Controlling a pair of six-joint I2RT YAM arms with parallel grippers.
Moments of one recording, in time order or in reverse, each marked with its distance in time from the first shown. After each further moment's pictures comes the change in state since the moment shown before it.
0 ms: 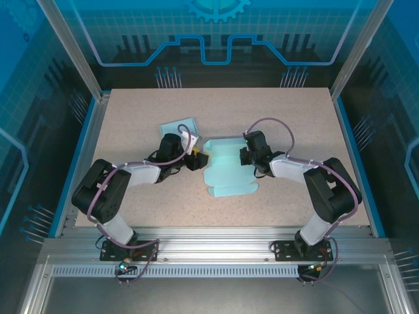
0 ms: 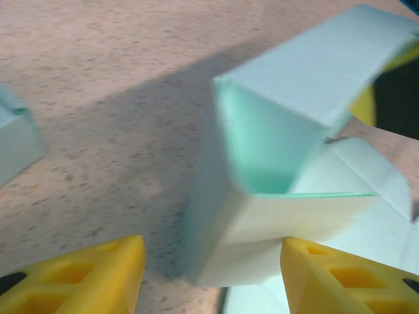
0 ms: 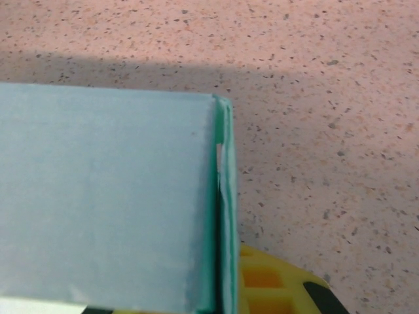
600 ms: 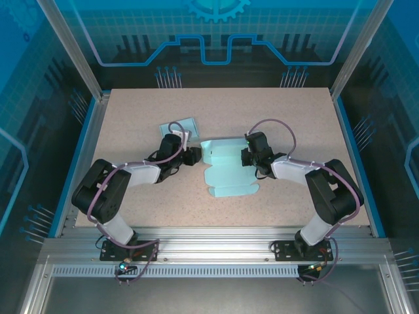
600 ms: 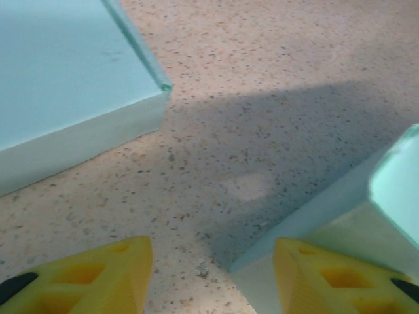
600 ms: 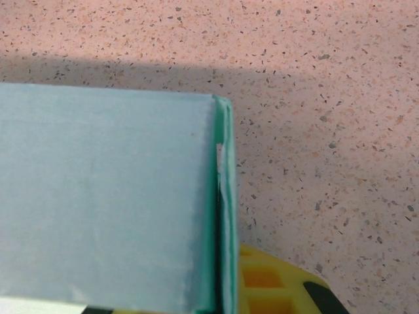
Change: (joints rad) left arm -0.001 -0.001 -0.006 -0.009 -0.270 -0.240; right arm -0.005 -0.023 -0.031 0.014 0.011 0.013
